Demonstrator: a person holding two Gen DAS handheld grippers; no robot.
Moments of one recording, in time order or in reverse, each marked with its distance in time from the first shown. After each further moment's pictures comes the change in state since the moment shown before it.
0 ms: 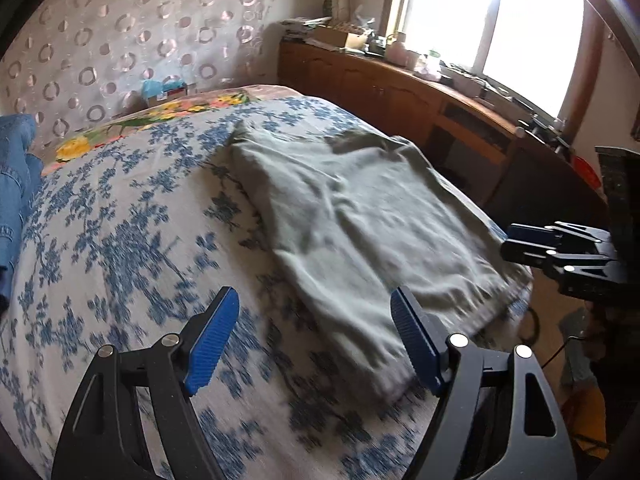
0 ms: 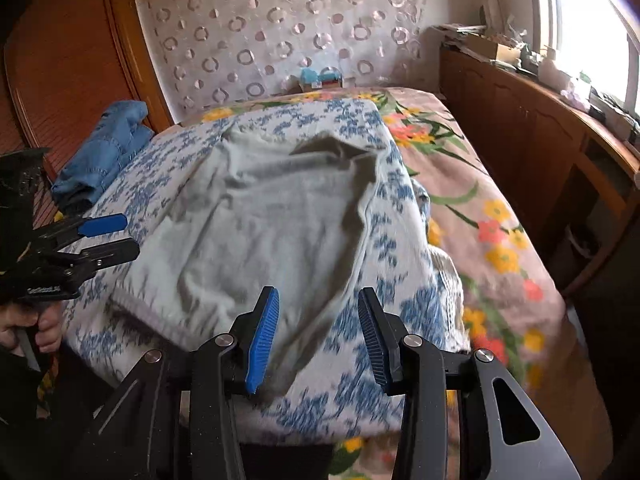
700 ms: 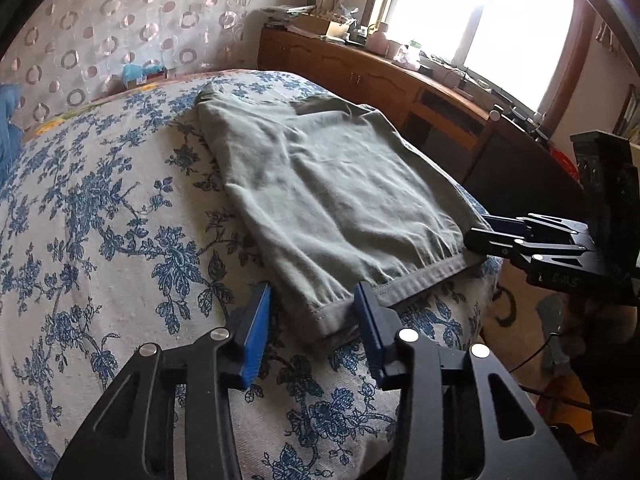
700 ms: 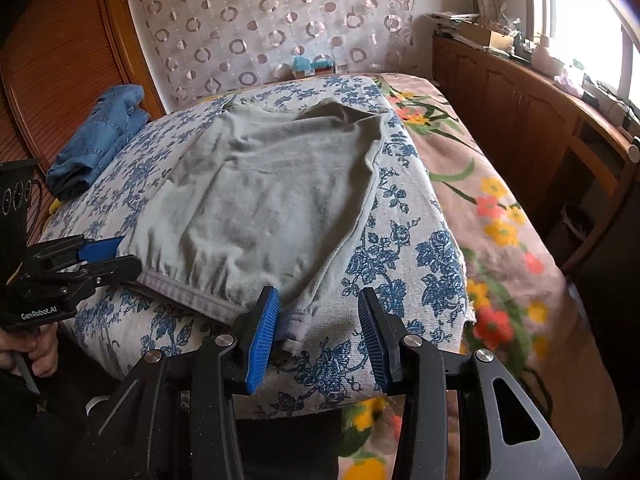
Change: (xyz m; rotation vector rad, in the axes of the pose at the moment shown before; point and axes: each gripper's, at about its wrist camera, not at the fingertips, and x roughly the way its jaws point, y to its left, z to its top) left arm 0.003 -0.018 -0.031 -0.009 0.039 -0.082; right arm 0.000 0.017 -0.019 0.016 0.034 -0.016
